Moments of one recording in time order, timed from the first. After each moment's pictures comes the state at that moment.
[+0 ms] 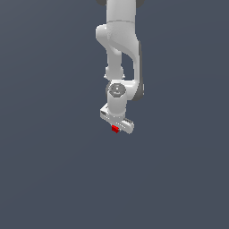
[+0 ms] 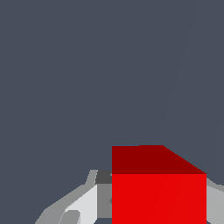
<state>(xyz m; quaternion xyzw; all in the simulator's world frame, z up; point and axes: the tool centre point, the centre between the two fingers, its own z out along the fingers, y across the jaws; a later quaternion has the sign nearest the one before) -0.066 0.011 0.020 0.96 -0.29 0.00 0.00</state>
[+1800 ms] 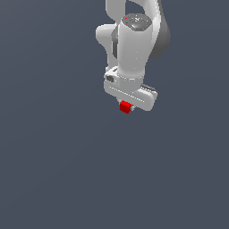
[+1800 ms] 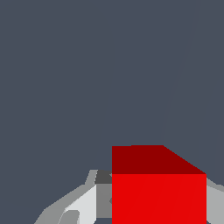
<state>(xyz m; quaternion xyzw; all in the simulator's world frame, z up) -0.031 0.051 0.246 0.96 -0.29 0.00 0.00</state>
